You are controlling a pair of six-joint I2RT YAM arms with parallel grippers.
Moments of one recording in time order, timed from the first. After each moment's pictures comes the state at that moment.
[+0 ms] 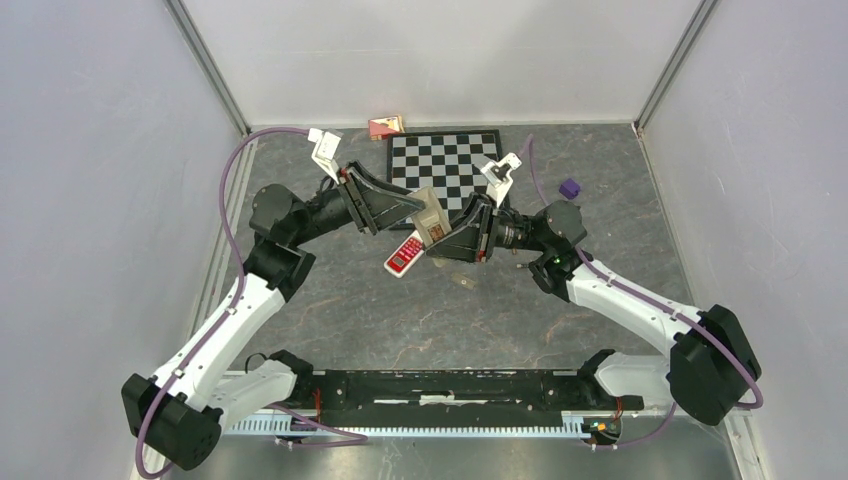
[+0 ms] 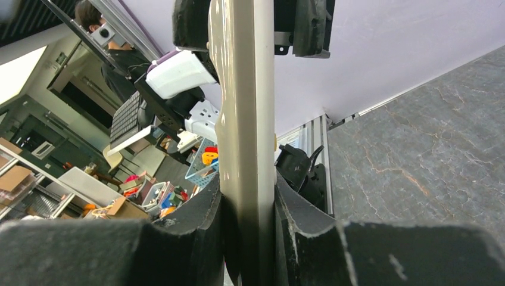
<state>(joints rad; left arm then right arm) -0.47 1.00 0.92 0.40 0.73 -0.92 0.67 1.24 0.77 0.87 -0.88 0.98</state>
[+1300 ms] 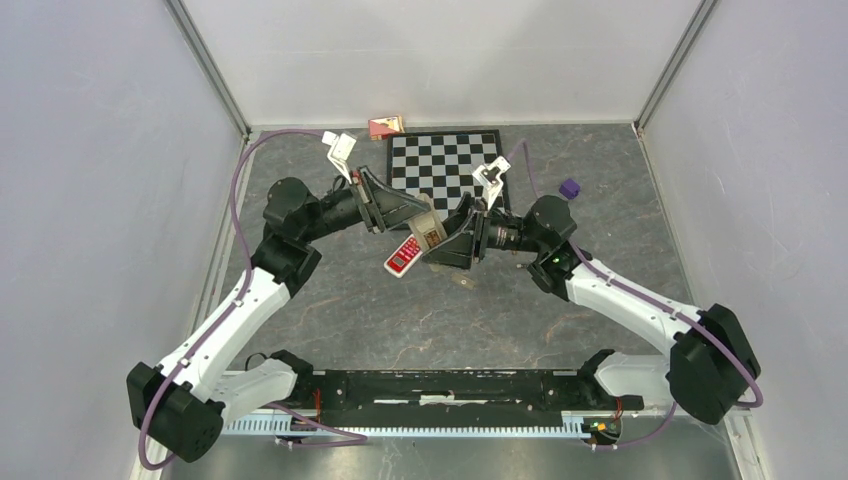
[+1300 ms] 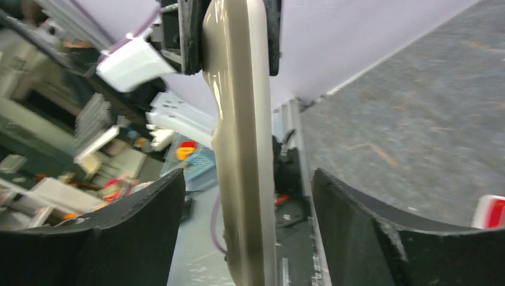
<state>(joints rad) -0.47 1.04 0.92 0.34 0.73 -0.91 0.67 1.25 0.78 0.73 -0.84 0.90</state>
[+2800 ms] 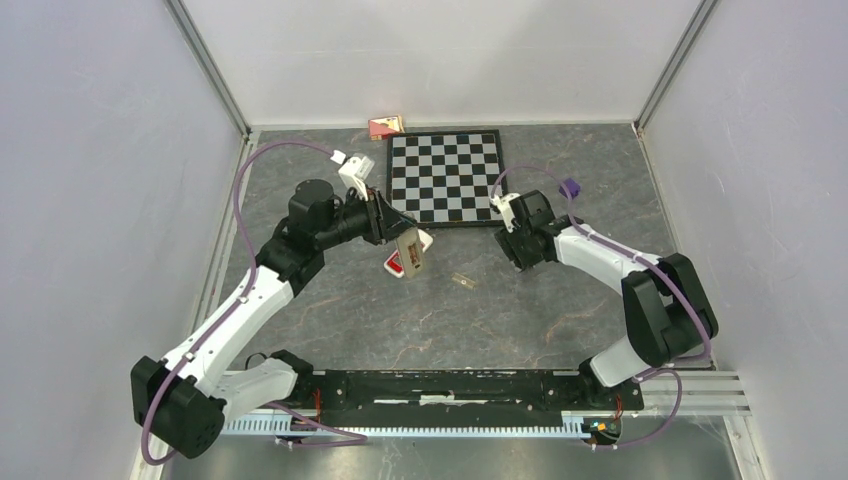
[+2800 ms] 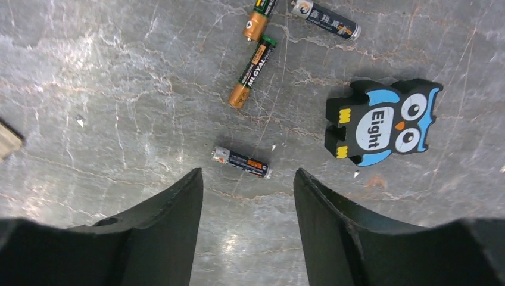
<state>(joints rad) -0.48 1.05 0.89 -0.11 0.46 -0.46 0.43 1.54 0.90 -0.44 0.14 -0.11</state>
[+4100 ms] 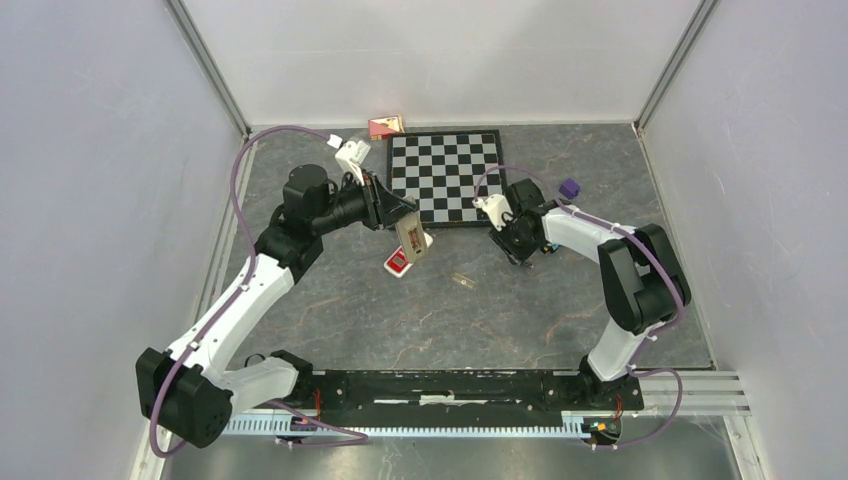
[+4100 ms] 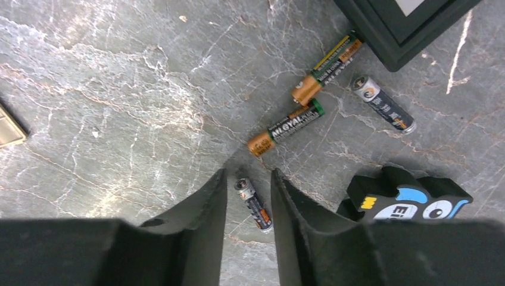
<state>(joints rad) -0.43 1.12 0.97 -0.07 0.54 -0.46 0.40 1.74 1.05 -0.51 -0.07 -0.40</state>
